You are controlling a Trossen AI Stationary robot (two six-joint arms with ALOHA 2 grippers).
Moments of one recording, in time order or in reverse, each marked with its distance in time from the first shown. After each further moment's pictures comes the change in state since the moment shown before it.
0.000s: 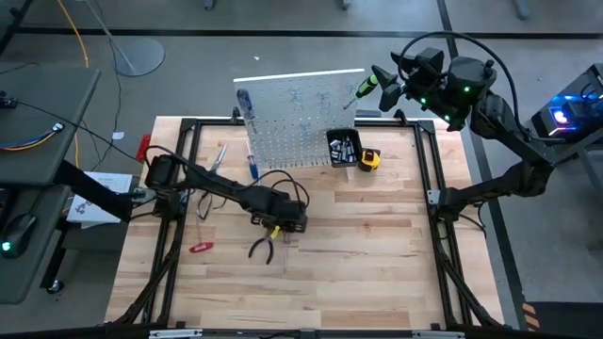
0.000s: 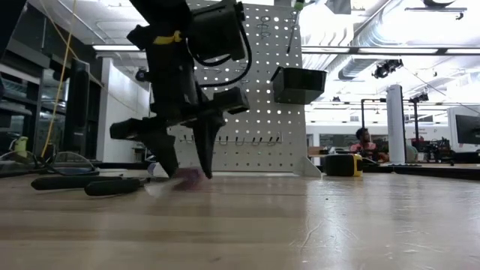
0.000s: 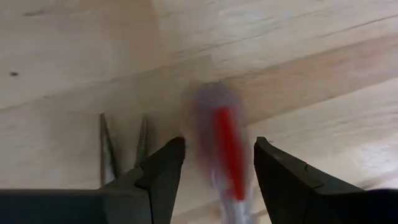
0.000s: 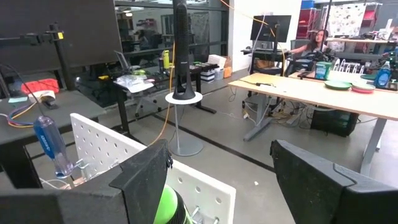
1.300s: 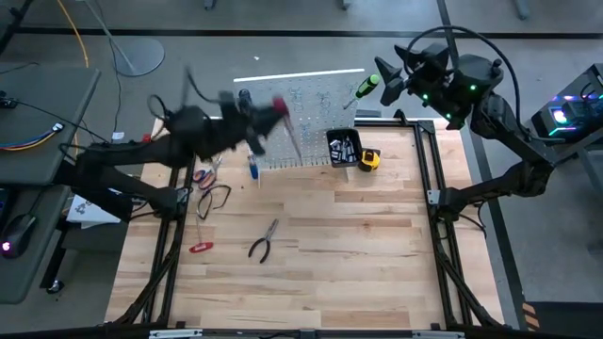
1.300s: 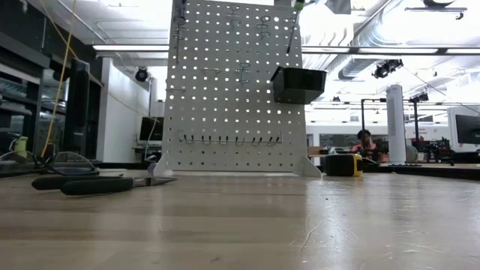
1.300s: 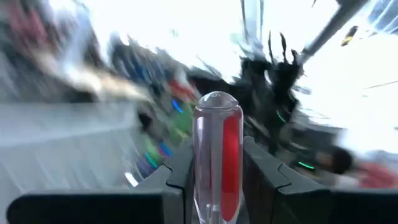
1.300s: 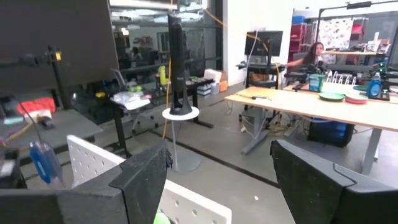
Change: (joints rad) left arm 0.192 -0.679 0.103 0.791 -0.331 1.094; right arm -0.001 -0.001 0.001 0.085 0.022 -0.018
